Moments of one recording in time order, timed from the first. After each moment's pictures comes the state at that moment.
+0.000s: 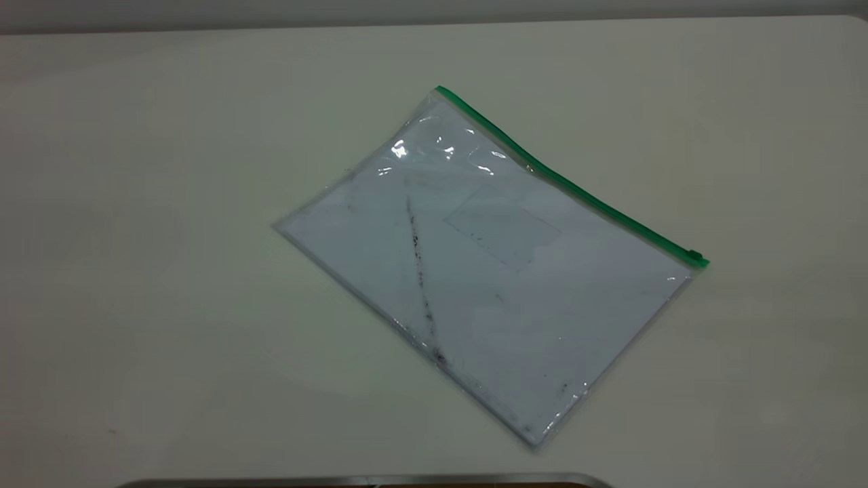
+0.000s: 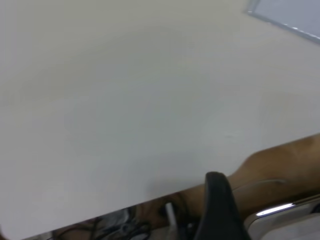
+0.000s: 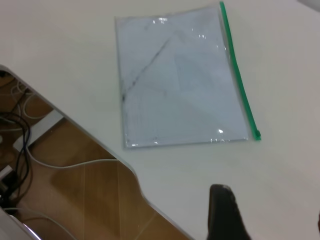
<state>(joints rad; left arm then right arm) -0.31 0.56 -0.79 0.09 1.17 0.01 0.46 0.04 -0.49 0.15 1.13 -0.25</state>
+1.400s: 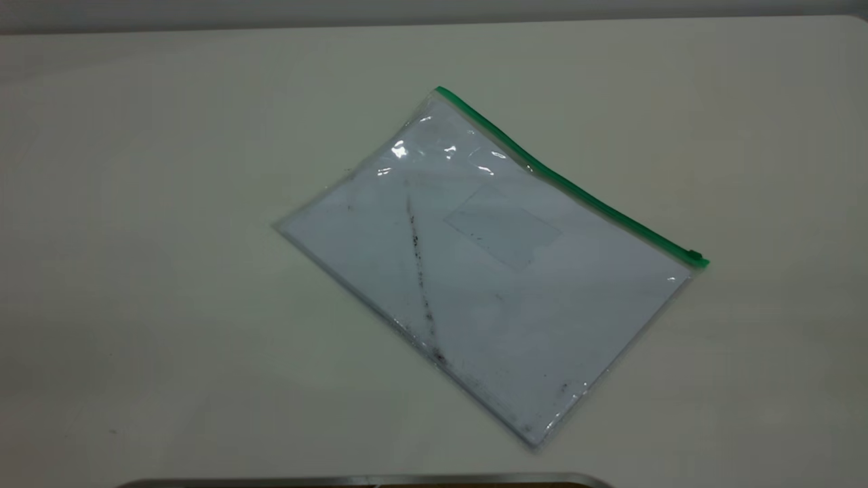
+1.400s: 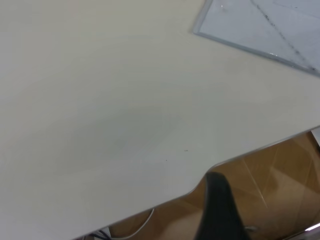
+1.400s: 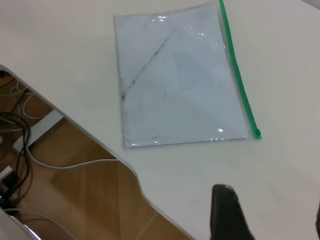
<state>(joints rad) -0.31 0.08 -0.49 -0.02 1.14 0.05 0.46 0.04 -0.48 0.14 1.13 -0.24</state>
